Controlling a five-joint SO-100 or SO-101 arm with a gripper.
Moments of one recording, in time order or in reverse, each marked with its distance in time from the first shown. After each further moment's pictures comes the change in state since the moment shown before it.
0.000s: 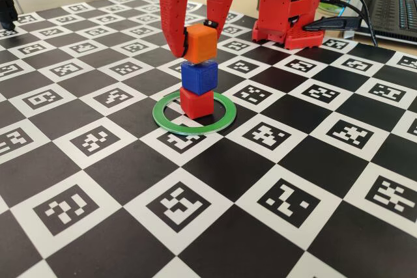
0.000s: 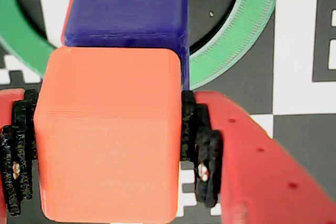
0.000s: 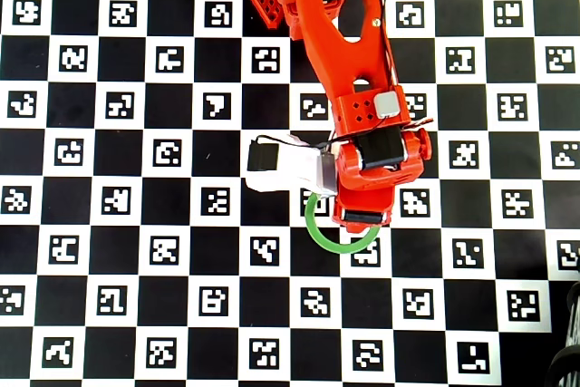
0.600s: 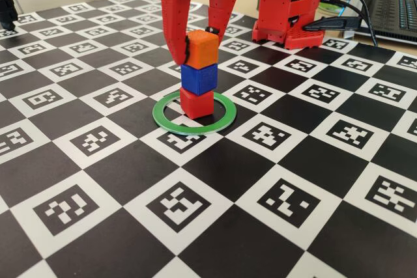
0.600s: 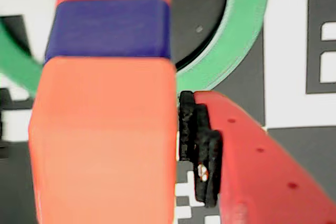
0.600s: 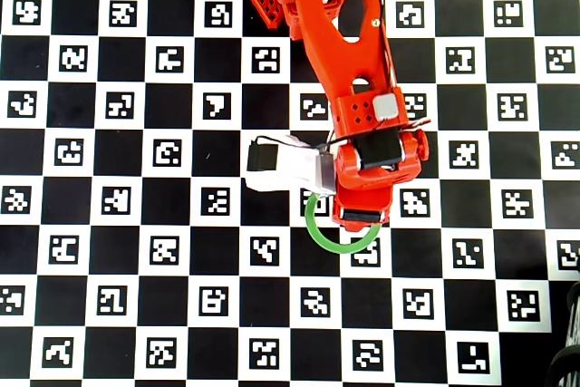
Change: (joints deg) arm 0.0 -0.1 1.9 -0.1 0.6
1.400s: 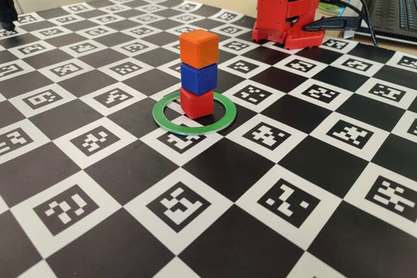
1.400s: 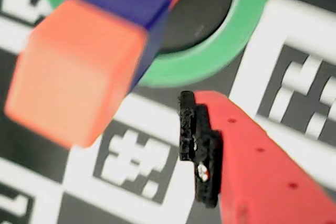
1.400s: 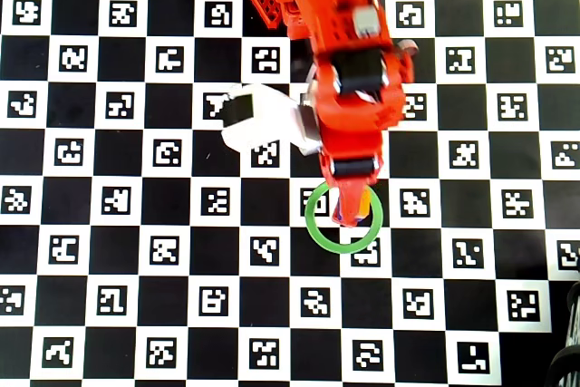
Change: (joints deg) arm 7.5 41.9 31.6 -11.2 -27.9
